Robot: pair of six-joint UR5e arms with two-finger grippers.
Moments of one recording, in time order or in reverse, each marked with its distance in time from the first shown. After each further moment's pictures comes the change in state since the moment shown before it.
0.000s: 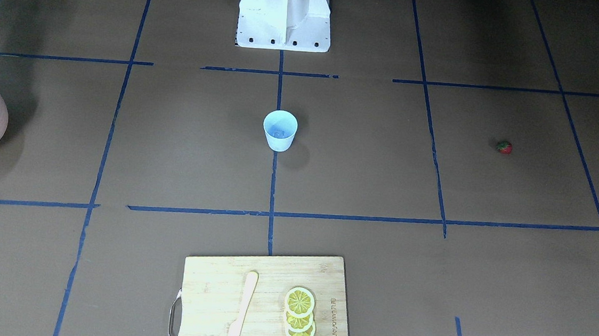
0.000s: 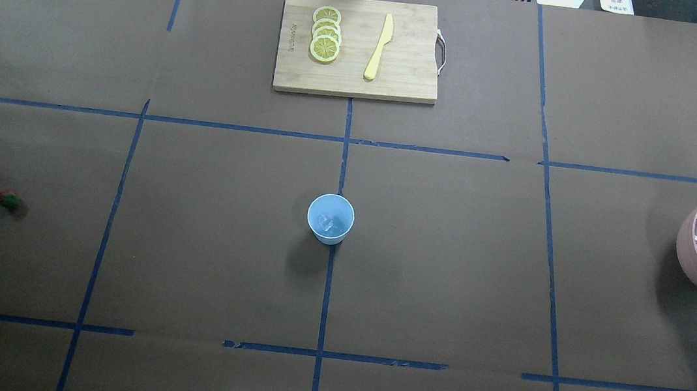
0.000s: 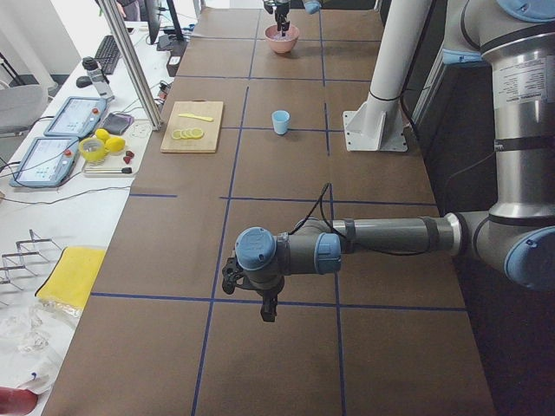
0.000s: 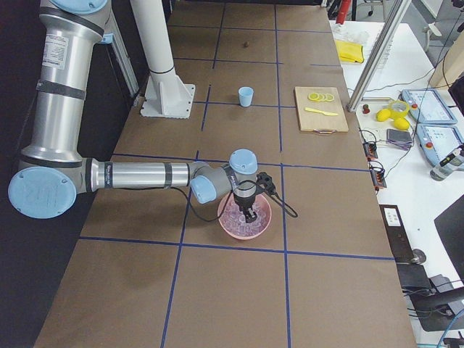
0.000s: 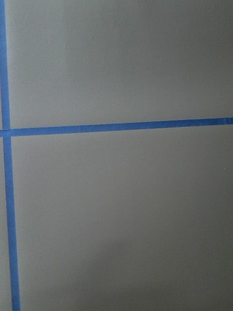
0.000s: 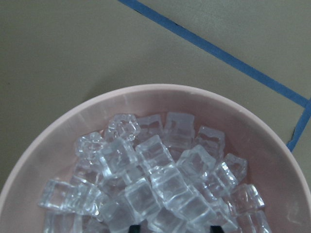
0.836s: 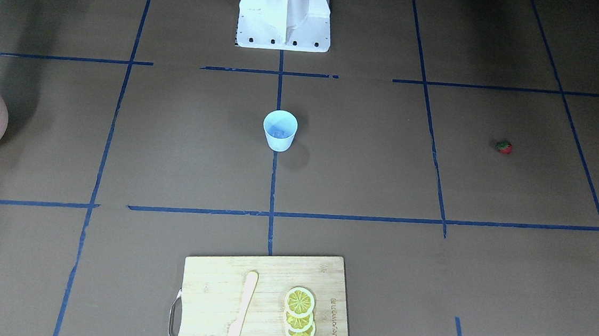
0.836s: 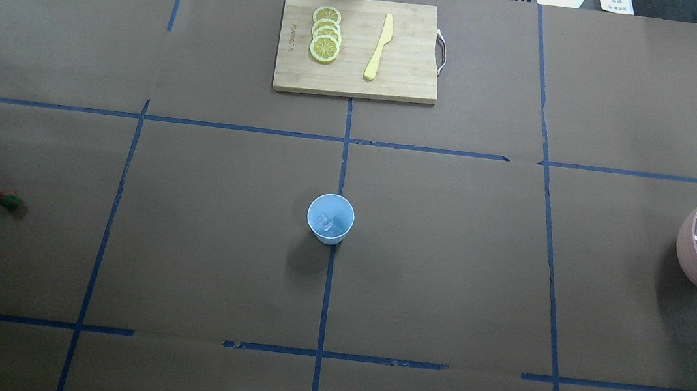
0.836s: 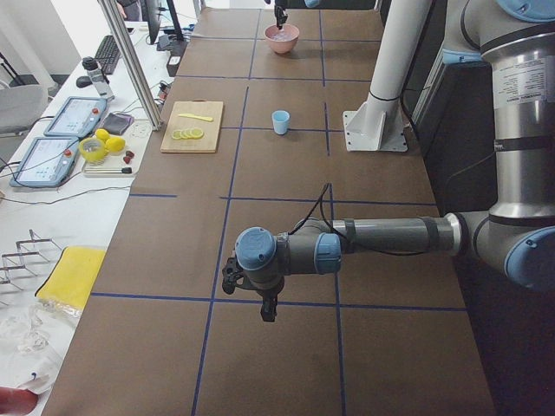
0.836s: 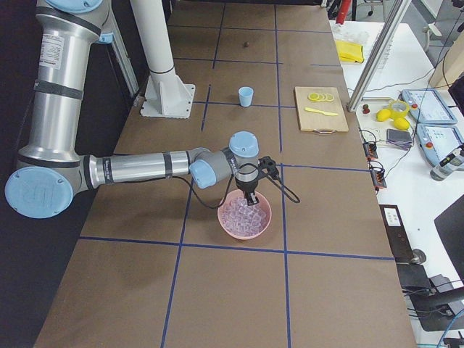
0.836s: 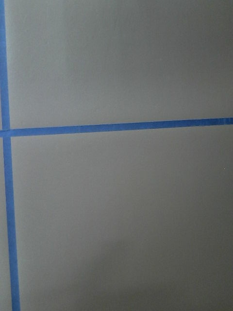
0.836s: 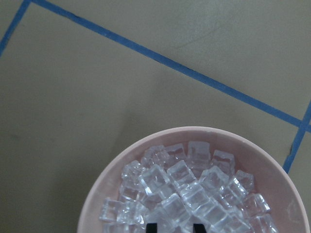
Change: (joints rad) left arm 0.001 0.000 0.000 0.000 0.000 0.000; right arm 0.052 0.003 0.161 -0.112 0.055 0.140
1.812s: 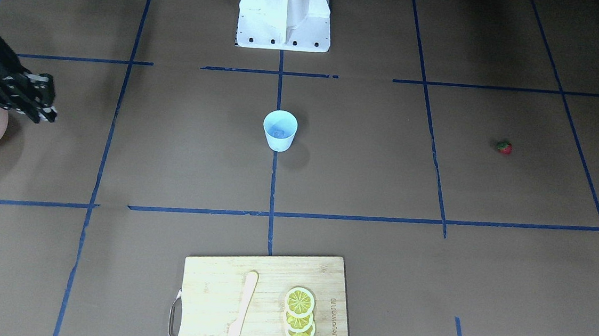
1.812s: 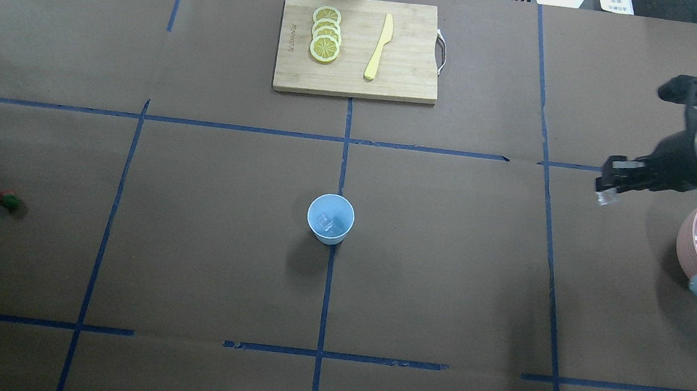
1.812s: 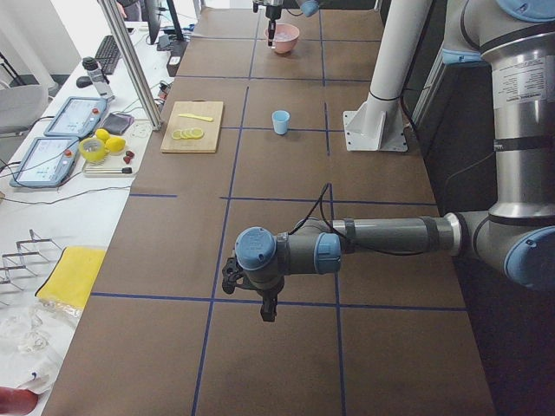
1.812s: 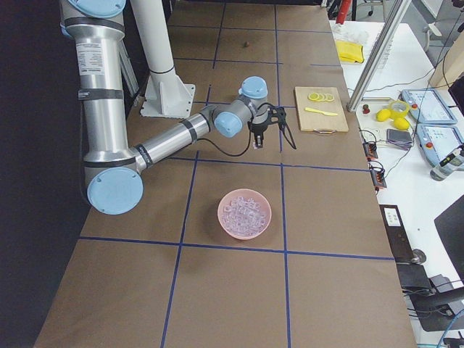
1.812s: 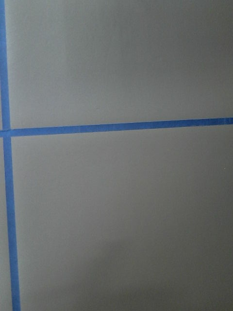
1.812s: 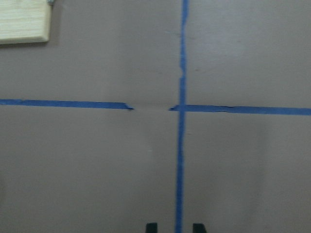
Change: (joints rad) left arm 0.001 0.000 0.000 -0.002 0.000 0.000; right arm -0.300 0.328 0.089 -0.104 -0.101 0.711
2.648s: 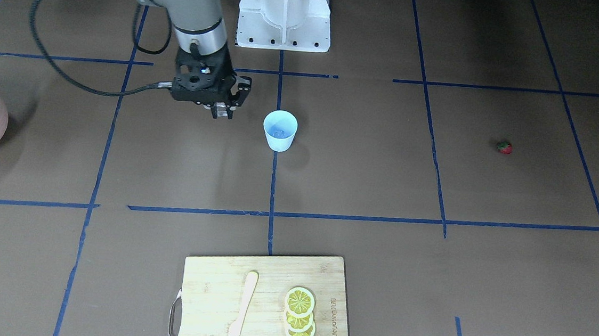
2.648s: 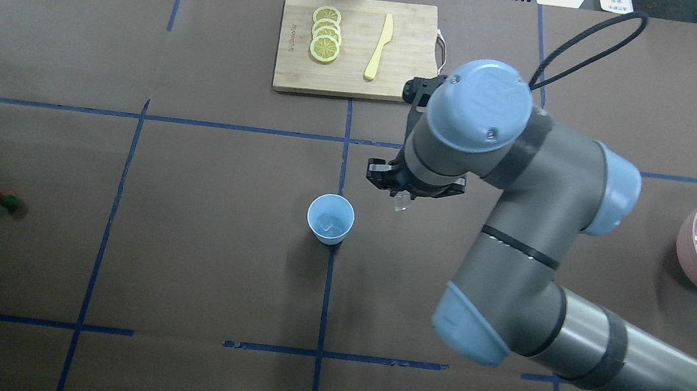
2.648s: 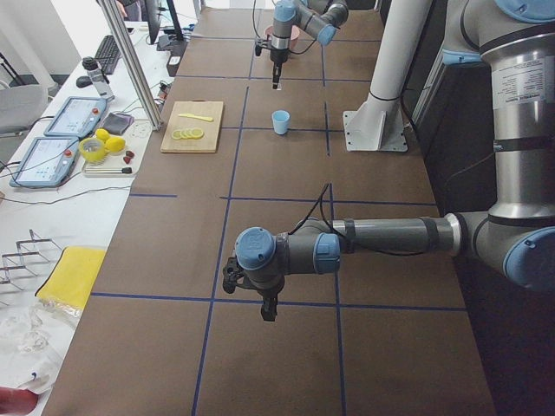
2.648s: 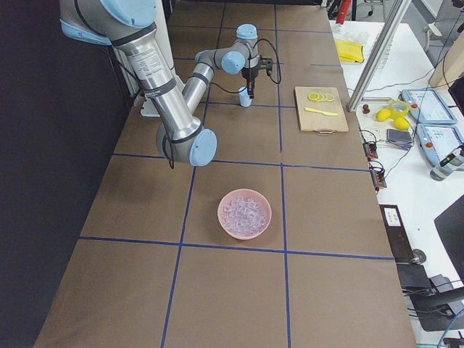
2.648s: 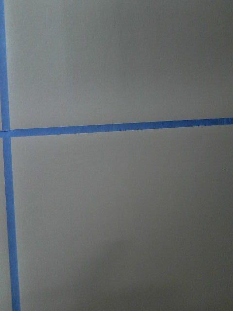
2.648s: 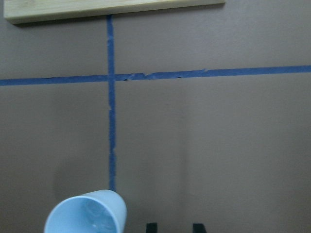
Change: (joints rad) left arm 0.014 0.000 0.001 0.001 0.000 0.000; right arm -0.372 0.564 -0.151 -0.375 -0.304 0.323
